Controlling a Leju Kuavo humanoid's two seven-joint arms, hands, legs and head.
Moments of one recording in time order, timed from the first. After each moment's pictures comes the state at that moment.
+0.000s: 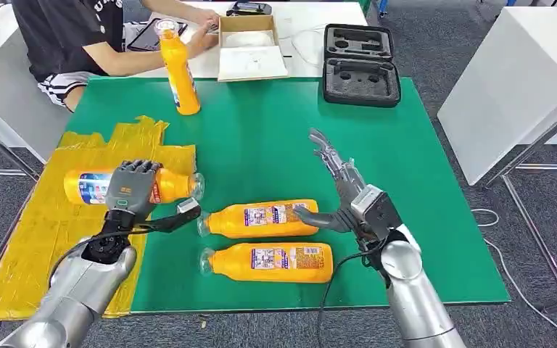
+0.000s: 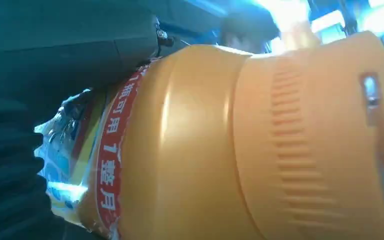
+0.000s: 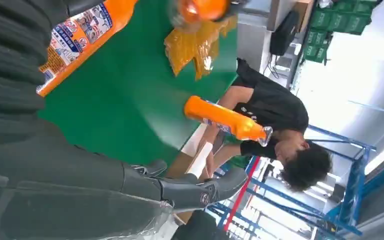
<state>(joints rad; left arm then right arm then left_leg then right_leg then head) -0.59 0.05 -0.34 -0.70 -1.57 0.55 0.18 -0.22 -0.04 0.22 -1.55 0.11 0.26 -0.29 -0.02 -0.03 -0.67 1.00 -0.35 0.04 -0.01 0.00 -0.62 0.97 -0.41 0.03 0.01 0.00</state>
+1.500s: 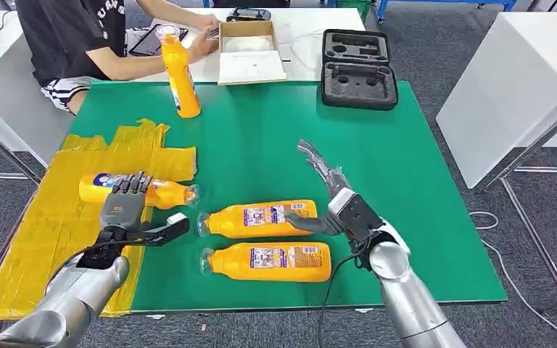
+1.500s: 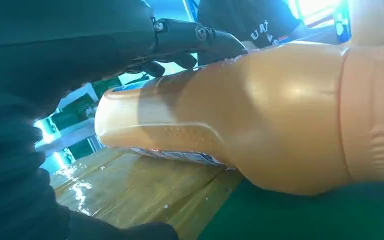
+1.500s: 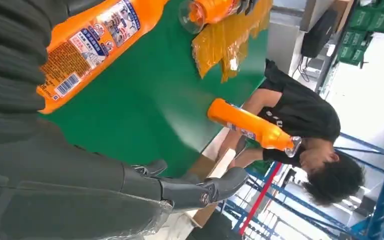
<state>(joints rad) -0.64 0.03 -0.22 -0.41 -1.54 0.47 0.13 -0.24 -0.06 0.30 -1.46 0.16 0.18 -0.27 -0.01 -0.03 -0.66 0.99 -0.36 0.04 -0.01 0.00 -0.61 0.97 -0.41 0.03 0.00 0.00</state>
